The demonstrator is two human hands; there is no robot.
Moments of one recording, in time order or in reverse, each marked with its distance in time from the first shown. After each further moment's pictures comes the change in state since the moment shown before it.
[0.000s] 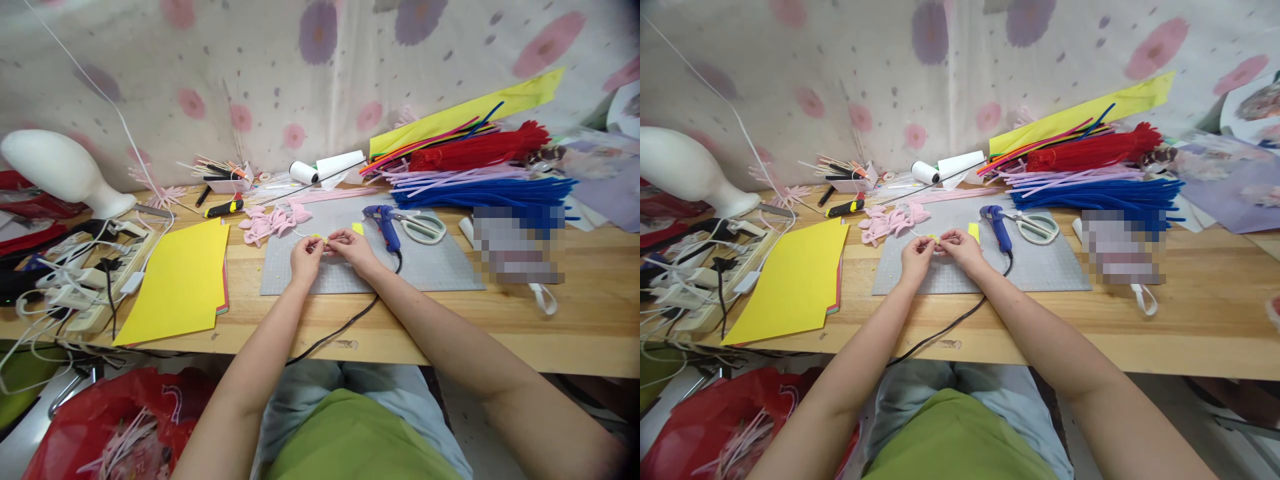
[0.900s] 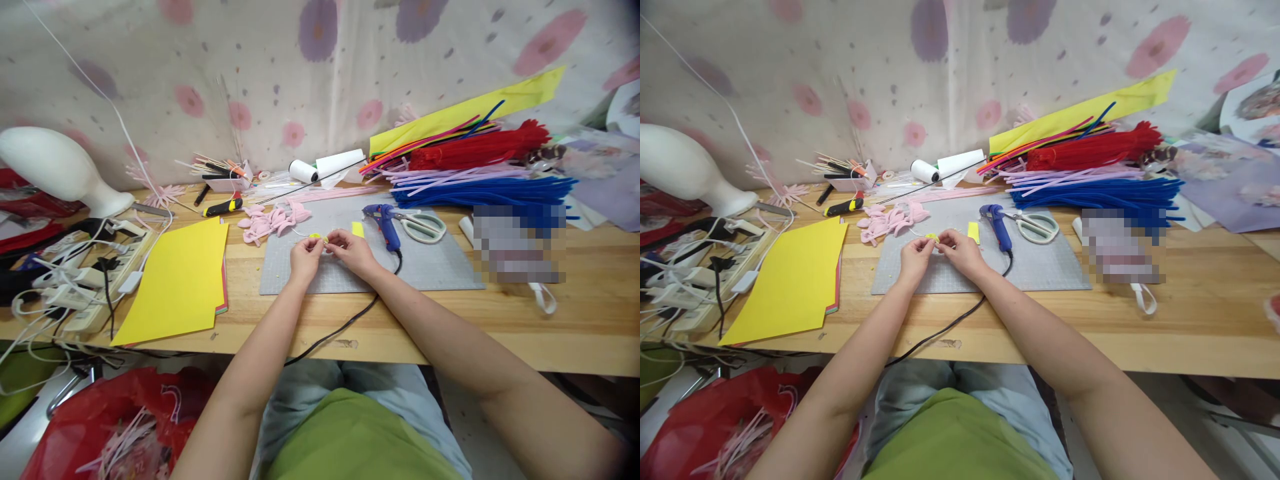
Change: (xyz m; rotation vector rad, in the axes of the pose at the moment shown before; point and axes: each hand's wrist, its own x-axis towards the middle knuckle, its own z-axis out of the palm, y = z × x) left_hand 0.000 0.008 0.000 -0.071 -0.033 -0.102; right_hand 0.004 0.011 -0.010 -0.477 -0.065 -0.322
